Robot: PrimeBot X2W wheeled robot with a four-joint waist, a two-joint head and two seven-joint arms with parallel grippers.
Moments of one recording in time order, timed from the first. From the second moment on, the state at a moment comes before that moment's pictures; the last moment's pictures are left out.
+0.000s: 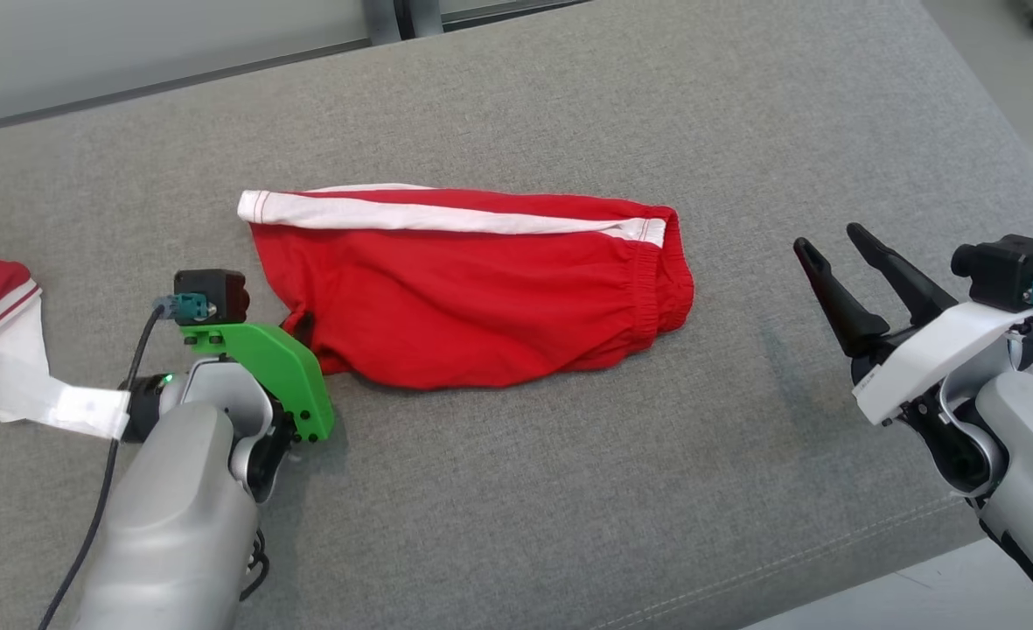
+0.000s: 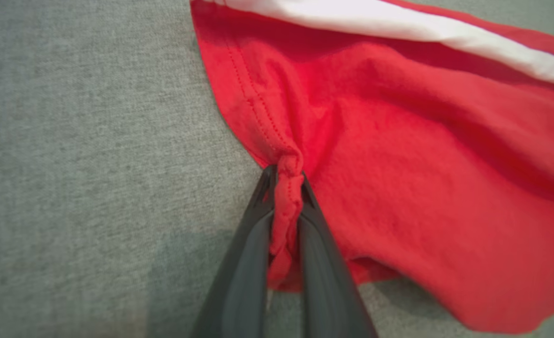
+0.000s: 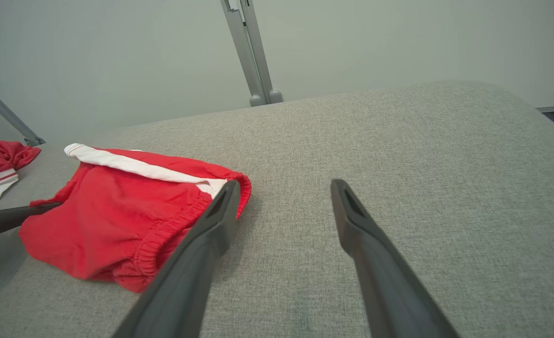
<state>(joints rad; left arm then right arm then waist) -0.65 0.04 -0.32 0.91 -0.49 -0.09 0.09 -0.45 -0.50 0.68 0.40 0.84 0.12 -0.25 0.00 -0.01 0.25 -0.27</state>
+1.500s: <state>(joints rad) -0.27 0.03 -0.48 0.53 -0.58 0.04 -0.13 -0.34 -0.43 0.68 0.47 0.81 0.10 -0.25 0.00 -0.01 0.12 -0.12</state>
